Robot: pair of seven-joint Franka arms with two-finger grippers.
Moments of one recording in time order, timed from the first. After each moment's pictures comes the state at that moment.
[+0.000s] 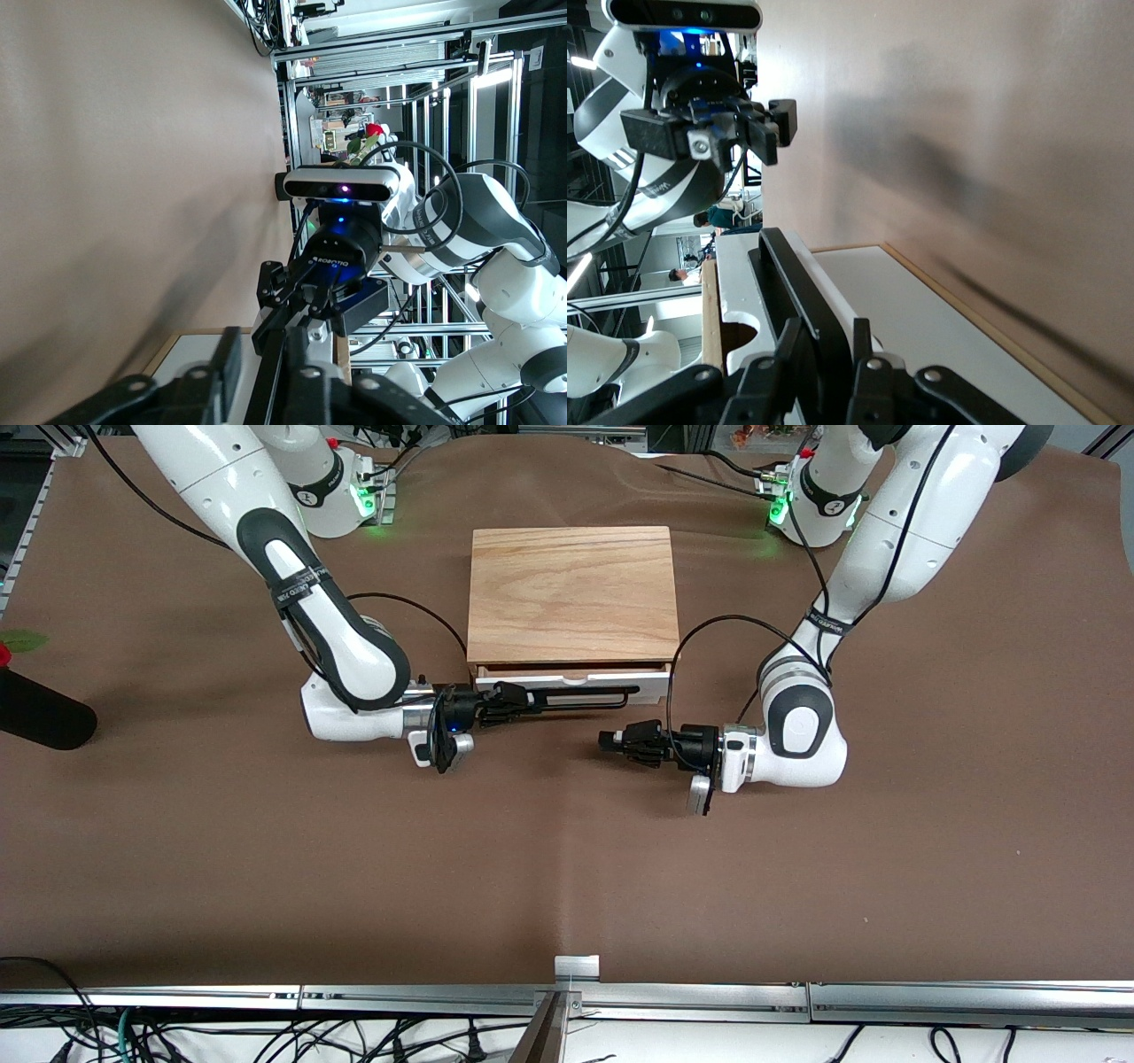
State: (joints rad) left arm -0.12 0.76 -0.24 -1.69 -1.52 1.91 0.95; right arm 0.13 0.62 0.36 -1.84 1.29 2.17 -0.73
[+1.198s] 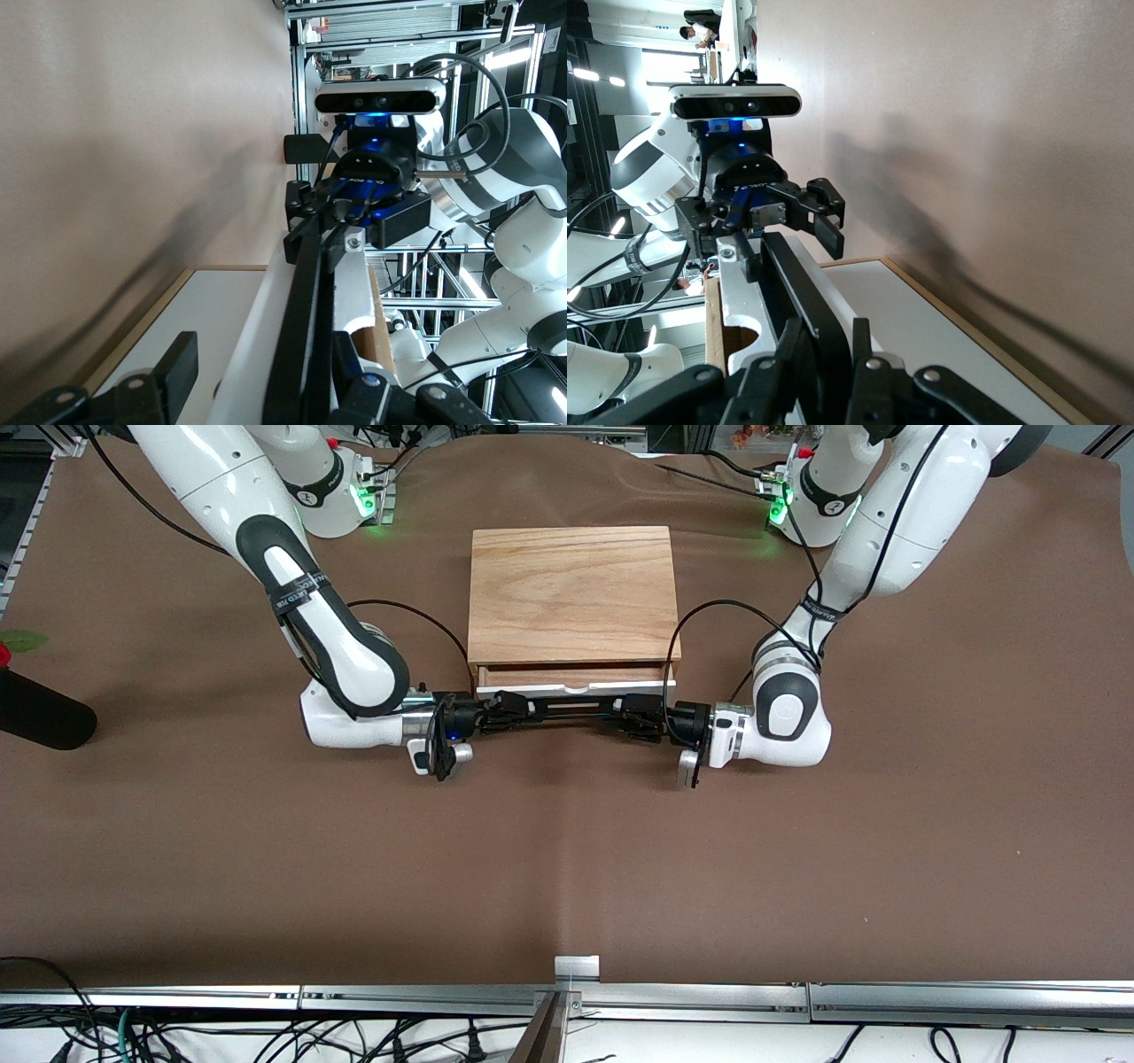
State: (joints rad) left arm -0.13 0.73 -0.25 -1.83 -1.52 1.90 1.01; right arm 0.13 0.64 0.37 -1.81 1.28 2.18 -0.71
